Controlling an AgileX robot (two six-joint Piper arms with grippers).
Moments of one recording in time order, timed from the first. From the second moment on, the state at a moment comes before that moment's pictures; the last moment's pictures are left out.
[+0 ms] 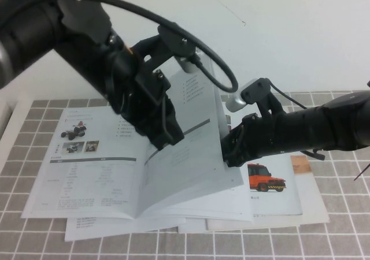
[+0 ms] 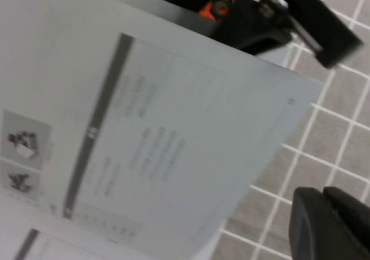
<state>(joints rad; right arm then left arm) 0.39 1.96 -1.18 1.46 0.64 -1.62 -0.44 1.69 -1.61 -0.44 1.24 0.79</state>
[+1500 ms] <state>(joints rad) 0.39 1.96 -1.18 1.56 0.68 -1.62 -0.83 1.52 -0.58 -0.57 -0.58 0.89</state>
